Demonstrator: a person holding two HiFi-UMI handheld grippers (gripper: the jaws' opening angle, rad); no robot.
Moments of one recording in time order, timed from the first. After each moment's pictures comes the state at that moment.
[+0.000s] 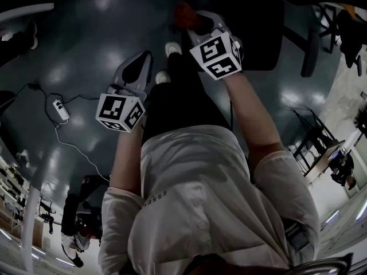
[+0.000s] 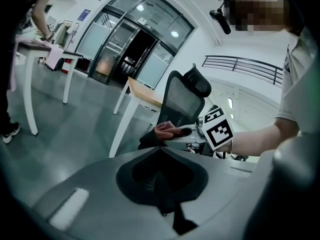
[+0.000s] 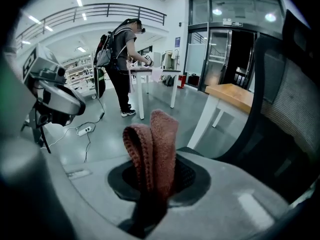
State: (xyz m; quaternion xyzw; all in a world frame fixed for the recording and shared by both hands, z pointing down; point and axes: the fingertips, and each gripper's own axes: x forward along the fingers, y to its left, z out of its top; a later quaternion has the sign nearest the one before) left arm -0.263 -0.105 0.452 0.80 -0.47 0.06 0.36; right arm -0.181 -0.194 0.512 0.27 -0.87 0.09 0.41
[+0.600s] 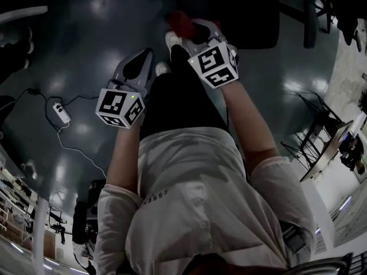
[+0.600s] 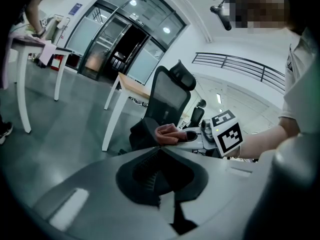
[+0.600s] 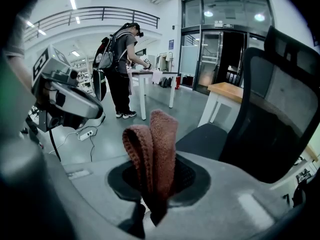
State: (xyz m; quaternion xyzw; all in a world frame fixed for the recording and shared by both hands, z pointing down) left arm -0.257 -0.024 0.457 0.84 -0.41 0.07 0.36; right arm -0.181 -0.077 0.507 0.30 -0.86 0.11 0.39
